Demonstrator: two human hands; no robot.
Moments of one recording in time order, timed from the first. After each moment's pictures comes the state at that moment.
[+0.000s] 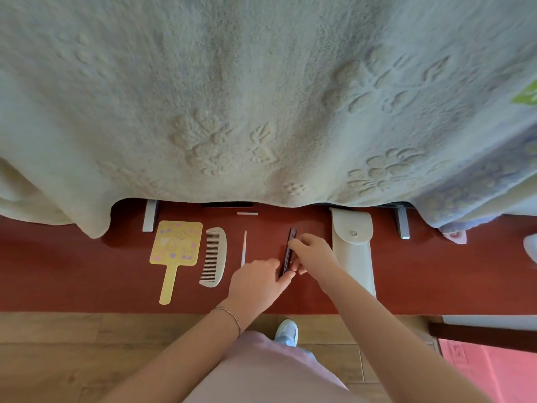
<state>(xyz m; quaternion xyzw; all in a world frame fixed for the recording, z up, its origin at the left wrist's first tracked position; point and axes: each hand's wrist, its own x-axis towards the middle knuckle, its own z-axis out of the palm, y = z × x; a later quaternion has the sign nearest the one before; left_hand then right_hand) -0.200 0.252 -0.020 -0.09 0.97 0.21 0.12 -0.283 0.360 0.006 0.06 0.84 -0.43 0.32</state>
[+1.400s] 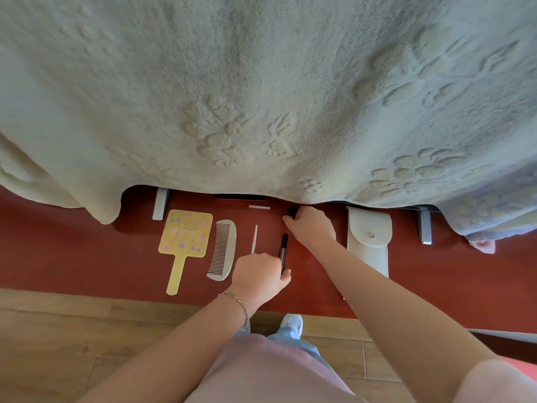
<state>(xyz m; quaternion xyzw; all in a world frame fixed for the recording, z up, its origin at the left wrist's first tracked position) -0.211 0.238 -0.023 -0.04 0.98 0.08 0.18 -0.337 0.317 -0.029 -0.07 0.94 -0.18 0.27</state>
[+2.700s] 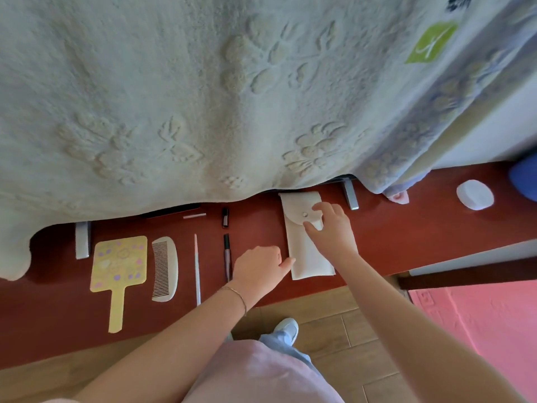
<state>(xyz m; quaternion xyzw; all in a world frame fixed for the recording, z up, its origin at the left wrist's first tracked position) -0.247 0.318 -0.019 0.01 0.96 0.20 0.17 -0.310 0.468 0.004 0.01 0.96 -0.28 0.09</state>
